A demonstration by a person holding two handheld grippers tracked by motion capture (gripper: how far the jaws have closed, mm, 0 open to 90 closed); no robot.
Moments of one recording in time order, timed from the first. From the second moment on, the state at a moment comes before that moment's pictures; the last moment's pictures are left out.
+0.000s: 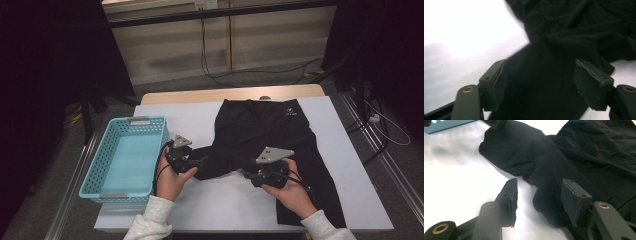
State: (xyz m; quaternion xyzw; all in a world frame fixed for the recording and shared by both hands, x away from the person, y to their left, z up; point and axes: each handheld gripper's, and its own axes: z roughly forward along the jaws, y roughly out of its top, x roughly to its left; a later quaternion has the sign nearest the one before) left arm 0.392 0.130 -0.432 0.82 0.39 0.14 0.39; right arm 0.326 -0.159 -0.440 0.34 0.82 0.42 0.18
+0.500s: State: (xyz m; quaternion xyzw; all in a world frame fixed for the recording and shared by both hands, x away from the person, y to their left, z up) left arm 0.369 0.115 -0.458 0.86 0.35 0.10 0.36; right arm 0.320 -0.165 -0.440 0.34 0.82 0.43 0.17
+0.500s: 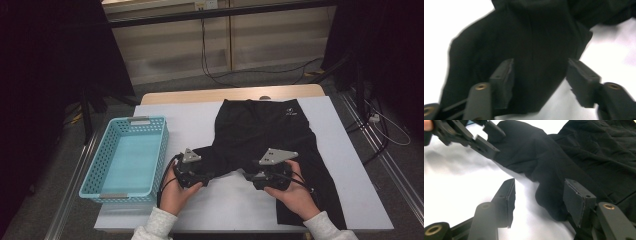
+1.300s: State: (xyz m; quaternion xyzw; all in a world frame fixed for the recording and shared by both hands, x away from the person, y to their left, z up) left arm 0.362 0.092 -0.440 0.83 0.36 0.00 0.43; right arm 0.318 -0.170 -0.447 0.35 0.82 0.42 0.17
